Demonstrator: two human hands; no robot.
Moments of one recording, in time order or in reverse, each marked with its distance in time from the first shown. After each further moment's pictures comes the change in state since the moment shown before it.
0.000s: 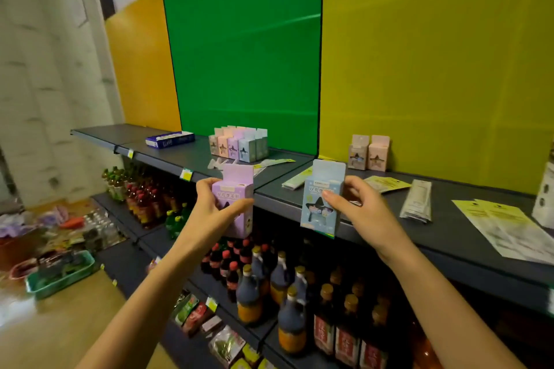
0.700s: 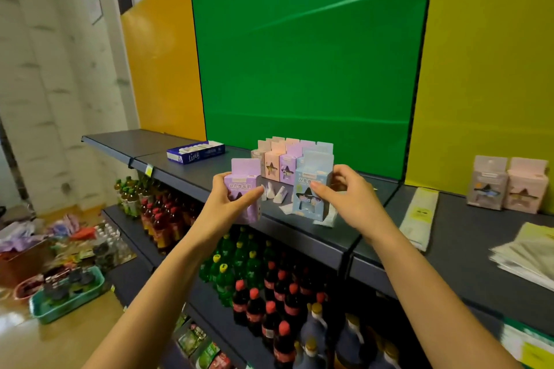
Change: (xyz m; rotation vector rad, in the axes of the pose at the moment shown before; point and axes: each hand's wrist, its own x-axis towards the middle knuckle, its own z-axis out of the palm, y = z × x) left_hand 0.231 -0.116 -0.127 -0.048 -0.031 -0.002; right_hand 0.223 0.045 0.200 -0.160 -0.015 -0.061
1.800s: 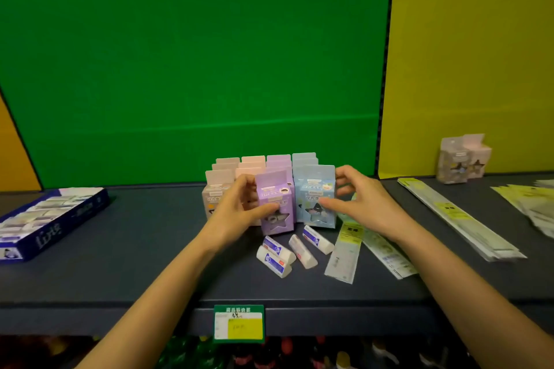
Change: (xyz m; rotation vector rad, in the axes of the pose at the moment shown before) left_hand 0.267 -0.114 -0.008 -0.146 -0.763 0.213; right_hand 0.129 0.048 0.078 -0.489 0.336 0.268
